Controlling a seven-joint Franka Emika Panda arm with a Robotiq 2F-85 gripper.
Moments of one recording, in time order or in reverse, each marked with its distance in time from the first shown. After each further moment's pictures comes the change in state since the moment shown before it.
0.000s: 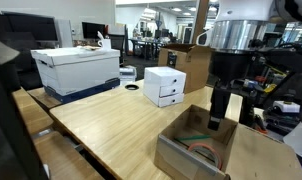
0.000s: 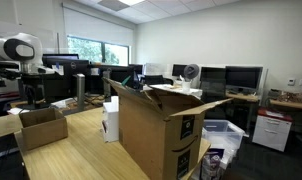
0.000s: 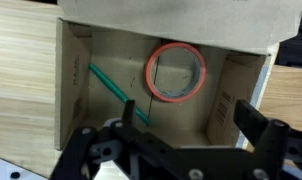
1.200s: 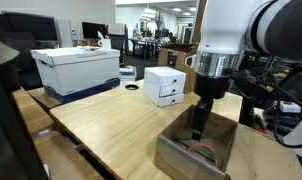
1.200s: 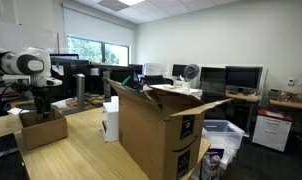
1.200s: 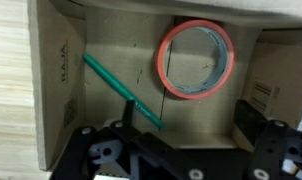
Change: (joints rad) arm -0.005 0.188 -0.064 0.002 -0.098 0.181 0.046
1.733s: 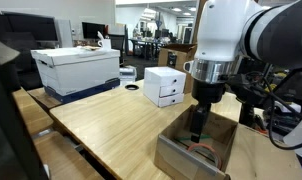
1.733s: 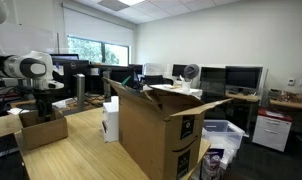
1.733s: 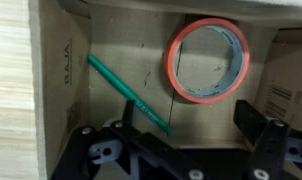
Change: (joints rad) arm 0.001 0.044 -0.024 0.001 -0.030 0.022 0.000
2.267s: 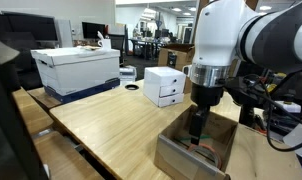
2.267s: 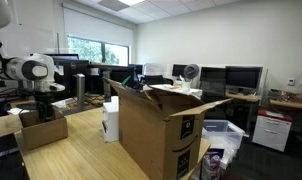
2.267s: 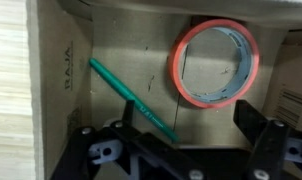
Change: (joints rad) arm 0.007 0.034 -0.018 0.007 -0.007 0.004 0.000
